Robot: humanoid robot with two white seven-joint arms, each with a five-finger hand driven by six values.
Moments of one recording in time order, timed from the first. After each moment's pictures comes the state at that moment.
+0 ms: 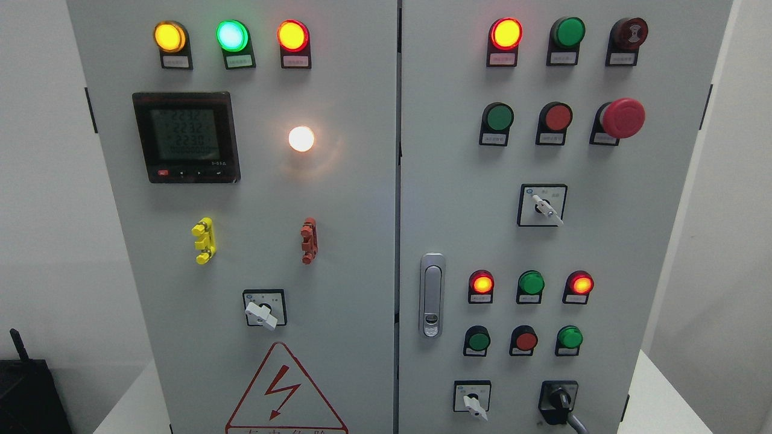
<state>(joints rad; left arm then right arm) -0.05 -0.08 0.07 0.11 -0.08 -0.10 -0.12 0.09 0.05 -0.01 -1.84 -0.13 -0.05 0.01</state>
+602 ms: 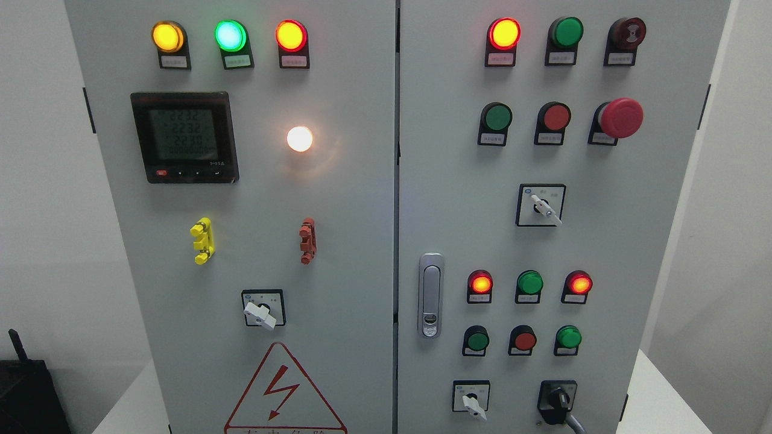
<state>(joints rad) -0.05 -0.08 0.07 0.11 -0.08 -0.10 -0.12 0.09 0.05 0.00 -1.84 -0.13 -0.04 0.01</state>
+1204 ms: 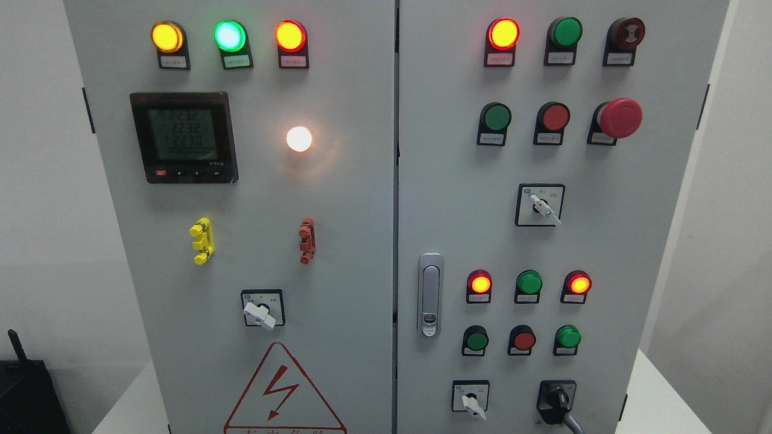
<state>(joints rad) -0.05 -0.08 0.07 0.11 -0.08 -0.10 -0.12 0.09 0.05 0.00 -1.84 -0.13 -0.04 0.01</state>
